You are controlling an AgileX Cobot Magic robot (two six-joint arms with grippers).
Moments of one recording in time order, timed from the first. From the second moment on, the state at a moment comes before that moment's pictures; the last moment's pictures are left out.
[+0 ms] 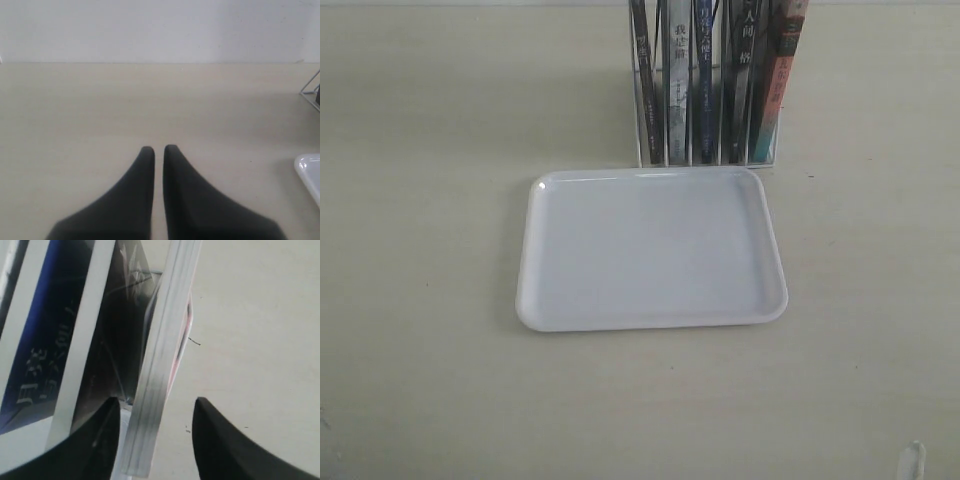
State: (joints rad) left arm 0.00 0.00 0.00 0.07 0.31 -0.08; right arm 0.37 1.84 -1.76 0.00 1.15 0.09
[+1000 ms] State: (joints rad) left arm 0.00 0.00 0.00 0.07 0.31 -0.08; right arm 0.37 1.92 -1.76 0.01 1.13 0.10
